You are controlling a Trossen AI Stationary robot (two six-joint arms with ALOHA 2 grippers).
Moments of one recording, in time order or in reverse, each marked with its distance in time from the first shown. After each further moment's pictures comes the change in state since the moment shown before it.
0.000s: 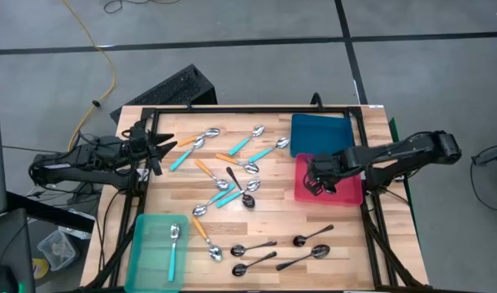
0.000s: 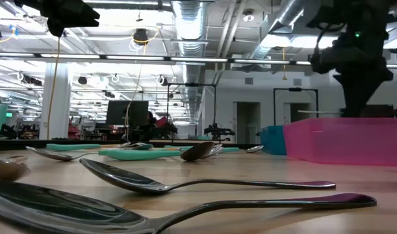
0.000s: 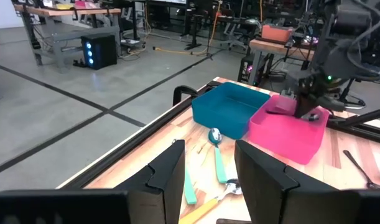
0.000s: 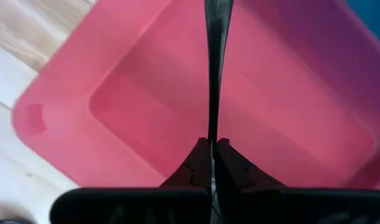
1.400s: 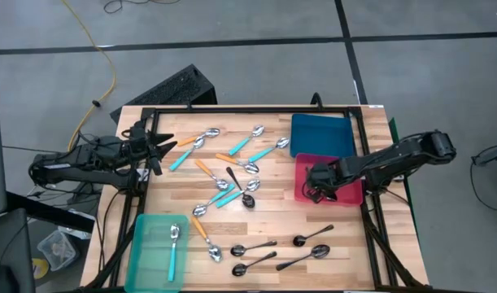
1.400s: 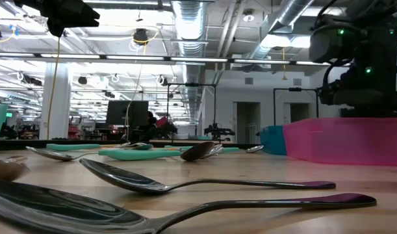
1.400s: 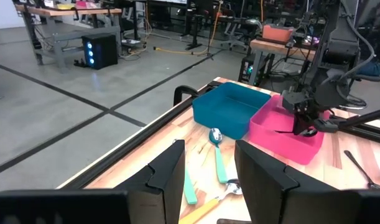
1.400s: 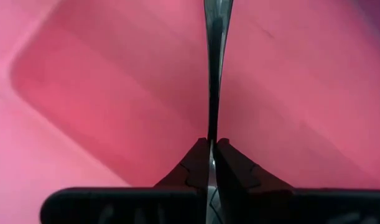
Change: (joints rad) left arm 0.000 0.000 0.000 0.000 -0.003 0.000; right arm 0.012 0.088 -0.198 0.218 -0.048 -0.001
